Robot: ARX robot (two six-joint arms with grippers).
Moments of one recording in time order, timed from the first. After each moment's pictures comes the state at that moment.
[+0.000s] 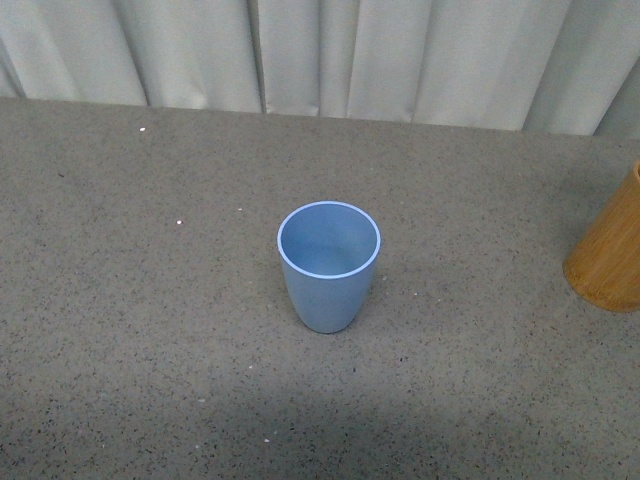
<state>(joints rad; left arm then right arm) 0.00 0.00 0.02 0.00 0.00 -0.01 -0.14 1.68 1.00 0.19 0.21 0.38</state>
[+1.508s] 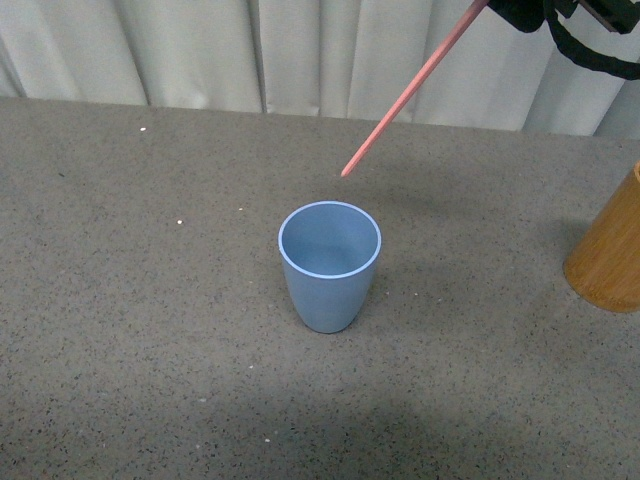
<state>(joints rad) 0.00 0.00 0.02 0.00 0.00 -0.01 0.39 1.79 0.99 0.49 0.10 0.61</state>
